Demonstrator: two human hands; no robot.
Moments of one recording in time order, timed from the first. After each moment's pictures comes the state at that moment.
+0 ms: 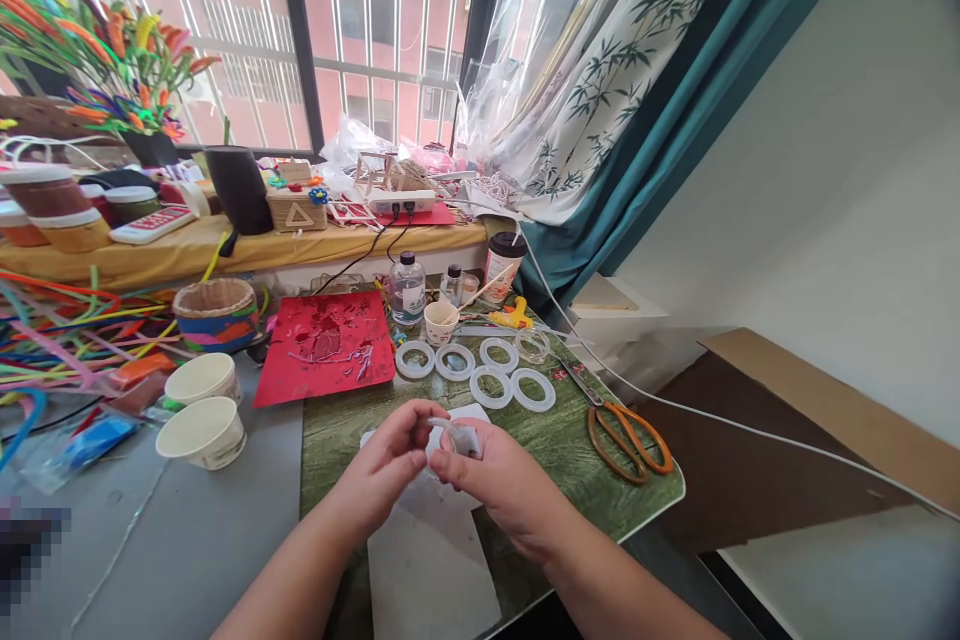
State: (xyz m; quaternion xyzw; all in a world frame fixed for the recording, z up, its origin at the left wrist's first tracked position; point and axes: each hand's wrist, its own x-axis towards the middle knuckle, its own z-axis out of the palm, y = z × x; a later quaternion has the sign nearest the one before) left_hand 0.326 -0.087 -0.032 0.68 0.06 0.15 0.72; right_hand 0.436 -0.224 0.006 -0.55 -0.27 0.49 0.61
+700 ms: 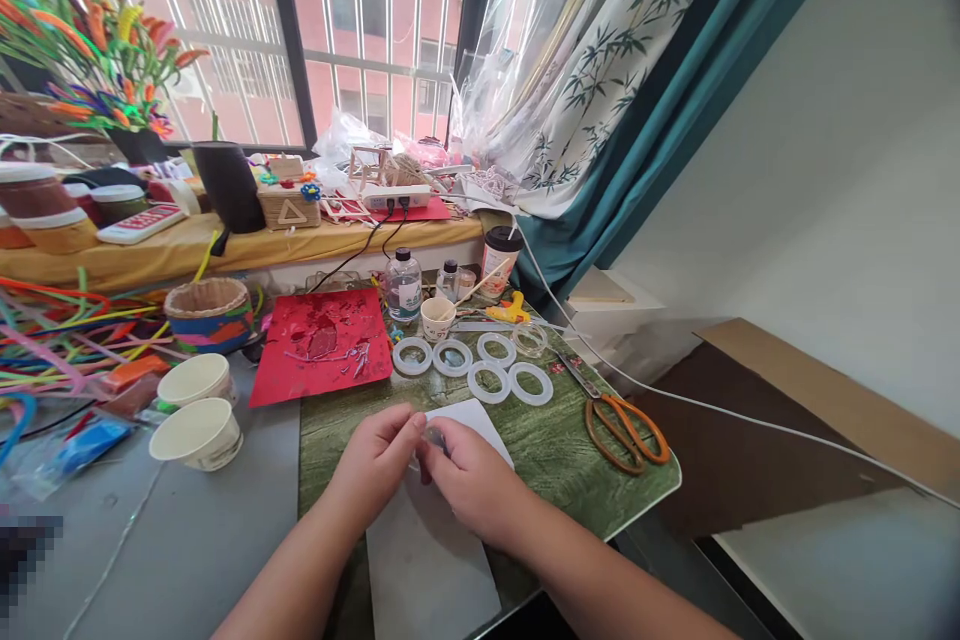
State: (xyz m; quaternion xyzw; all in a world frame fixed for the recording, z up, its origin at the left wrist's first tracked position) left_hand 0.335 -0.081 -0.034 0.77 0.21 0.19 0.57; right_hand 0.432 -0.210 -0.011 -0.69 -0.42 0.34 0.48
